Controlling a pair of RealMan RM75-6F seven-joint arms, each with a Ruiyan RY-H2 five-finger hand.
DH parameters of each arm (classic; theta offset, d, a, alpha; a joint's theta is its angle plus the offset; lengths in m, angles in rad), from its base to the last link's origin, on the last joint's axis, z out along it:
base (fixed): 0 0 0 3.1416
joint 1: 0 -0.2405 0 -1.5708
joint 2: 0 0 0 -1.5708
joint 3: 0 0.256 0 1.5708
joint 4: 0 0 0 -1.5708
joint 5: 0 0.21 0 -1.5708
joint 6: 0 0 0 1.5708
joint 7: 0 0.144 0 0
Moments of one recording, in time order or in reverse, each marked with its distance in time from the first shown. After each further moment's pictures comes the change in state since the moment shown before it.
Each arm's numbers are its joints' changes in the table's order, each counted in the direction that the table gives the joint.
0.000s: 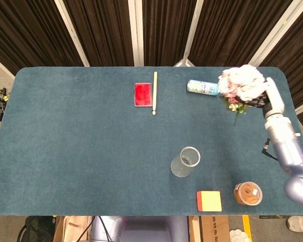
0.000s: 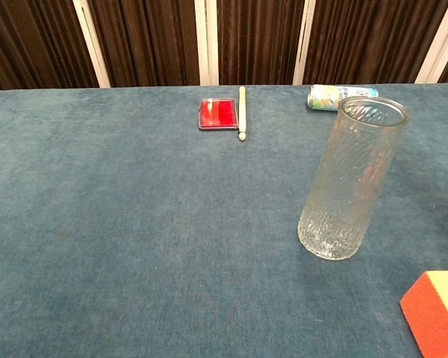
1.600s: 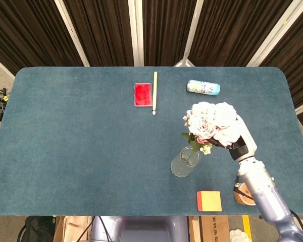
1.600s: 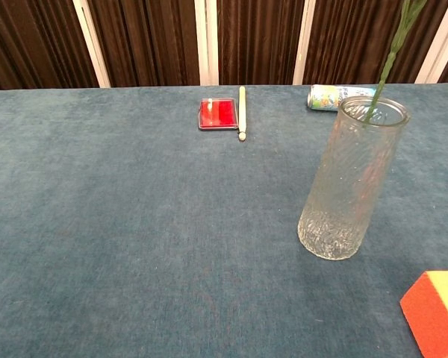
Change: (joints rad) left arm -0.011 -0.016 -0.012 -0.011 -0.026 0.001 -0.055; right arm 0.128 0.007 -0.117 0.527 -0.212 0.273 0.176
